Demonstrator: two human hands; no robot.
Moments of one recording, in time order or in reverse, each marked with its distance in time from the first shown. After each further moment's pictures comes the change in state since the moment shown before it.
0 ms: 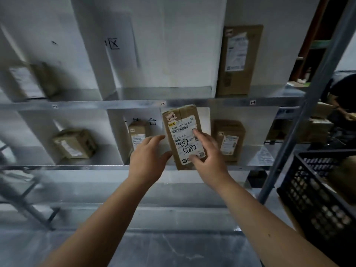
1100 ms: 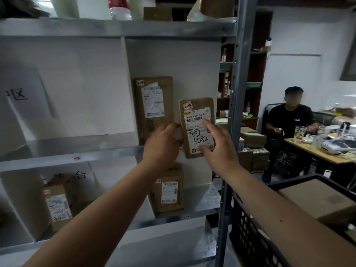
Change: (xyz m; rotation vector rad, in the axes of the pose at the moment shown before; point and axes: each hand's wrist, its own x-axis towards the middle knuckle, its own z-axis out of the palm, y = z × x) left_hand 0.159 0.282 0.126 -0.069 0.049 0.356; right_hand 0.126 0.059 -0.294 -0.379 0.331 -0.116
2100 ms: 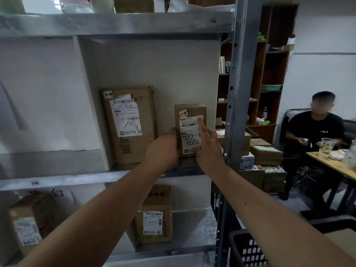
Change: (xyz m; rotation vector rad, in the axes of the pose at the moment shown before) left_hand 0.143 0.015 0.106 0.192 -0.179 -0.109; right_hand 0.153 0.119 0.041 -0.121 -0.072 -0.034
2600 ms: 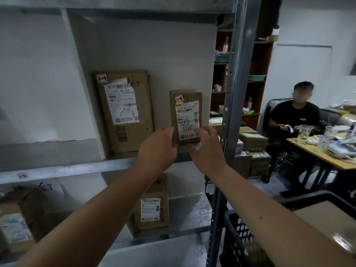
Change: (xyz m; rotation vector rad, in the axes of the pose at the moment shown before) left_hand -0.049 -0.015 -0.002 -0.069 0.093 0.139; right_hand -0.053 -0.026 -0.007 -0.004 0.000 0.046
